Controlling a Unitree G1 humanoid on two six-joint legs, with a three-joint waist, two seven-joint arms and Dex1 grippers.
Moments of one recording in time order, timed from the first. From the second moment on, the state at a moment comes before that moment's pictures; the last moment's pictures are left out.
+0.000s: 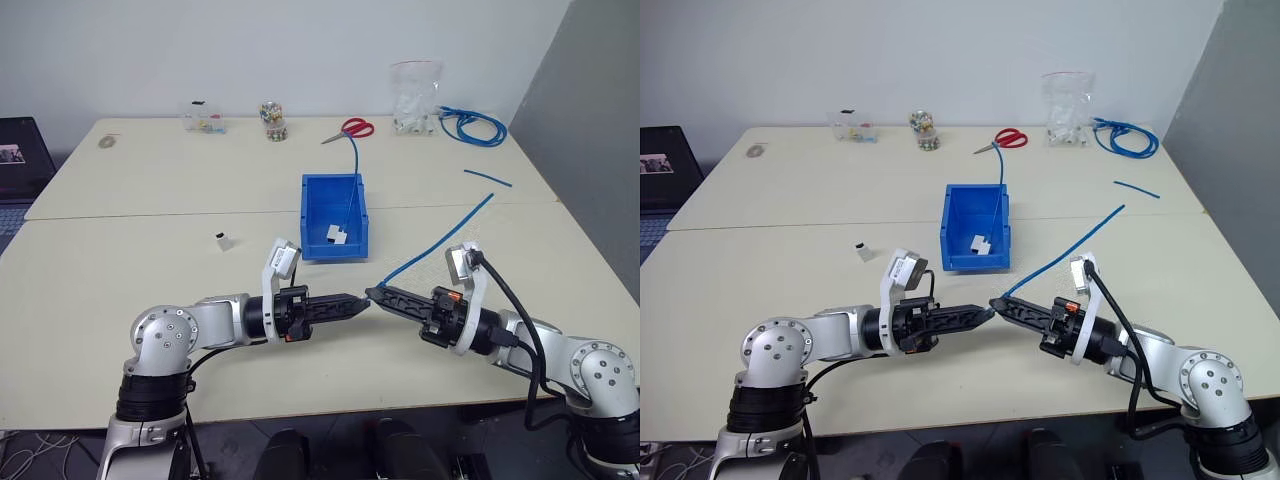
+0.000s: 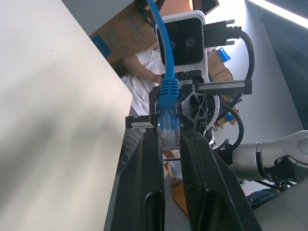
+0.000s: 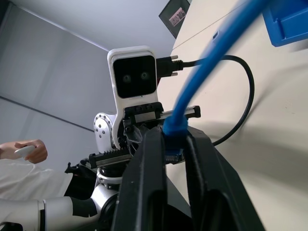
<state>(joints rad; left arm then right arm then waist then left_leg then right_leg) -0.38 0.42 0.11 -0.20 -1.29 1.32 -0.64 -0.19 -0.59 0.02 -0.43 1.86 0.92 -0.01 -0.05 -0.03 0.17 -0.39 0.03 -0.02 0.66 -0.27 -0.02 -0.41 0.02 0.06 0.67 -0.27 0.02</state>
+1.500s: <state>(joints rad) -0.47 0.10 0.14 0.36 -0.09 0.19 0.24 -0.37 -0.54 -0.02 -0.26 1.41 0.95 0.22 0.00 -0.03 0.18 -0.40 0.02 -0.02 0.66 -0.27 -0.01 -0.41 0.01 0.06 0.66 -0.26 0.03</state>
